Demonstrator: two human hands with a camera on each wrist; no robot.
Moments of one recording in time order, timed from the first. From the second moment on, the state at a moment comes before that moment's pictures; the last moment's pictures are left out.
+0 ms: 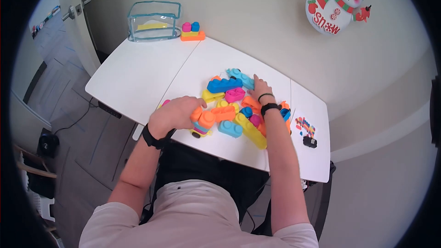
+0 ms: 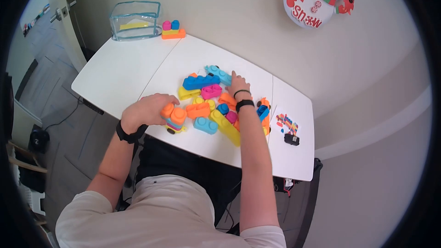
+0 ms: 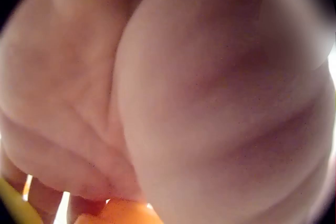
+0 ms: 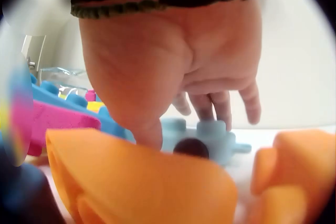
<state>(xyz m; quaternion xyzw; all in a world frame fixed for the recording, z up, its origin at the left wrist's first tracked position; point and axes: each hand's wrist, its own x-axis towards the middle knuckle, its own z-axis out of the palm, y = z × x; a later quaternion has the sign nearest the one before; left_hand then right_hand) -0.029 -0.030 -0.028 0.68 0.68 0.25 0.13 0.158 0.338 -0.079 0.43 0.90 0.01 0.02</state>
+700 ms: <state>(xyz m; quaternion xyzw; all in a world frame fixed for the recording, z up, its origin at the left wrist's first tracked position) -0.120 -0.094 0.034 0.52 0.71 0.39 0.28 0.273 0.087 0.002 0.25 0.93 -0.15 -0.23</state>
